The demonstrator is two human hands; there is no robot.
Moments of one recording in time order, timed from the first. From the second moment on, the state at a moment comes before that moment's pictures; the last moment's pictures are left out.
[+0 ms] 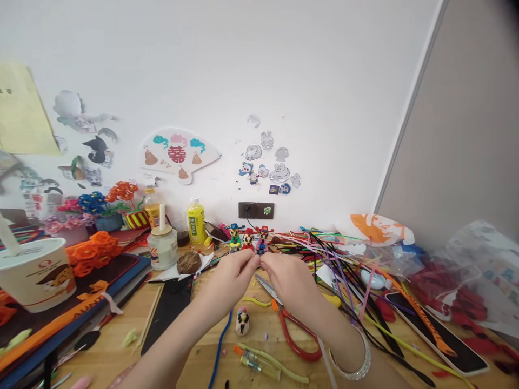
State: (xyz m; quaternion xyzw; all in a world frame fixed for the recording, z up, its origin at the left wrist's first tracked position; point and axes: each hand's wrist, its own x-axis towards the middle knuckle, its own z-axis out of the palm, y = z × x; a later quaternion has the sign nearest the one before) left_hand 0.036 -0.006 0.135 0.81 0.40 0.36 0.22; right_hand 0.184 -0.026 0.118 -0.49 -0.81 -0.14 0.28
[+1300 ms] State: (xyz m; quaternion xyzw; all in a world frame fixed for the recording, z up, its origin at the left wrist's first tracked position) left_hand 0.043 -0.024 0.135 0.87 0.31 0.37 0.12; right_hand 0.233 -0.007 0.129 -0.35 -0.74 0.34 0.47
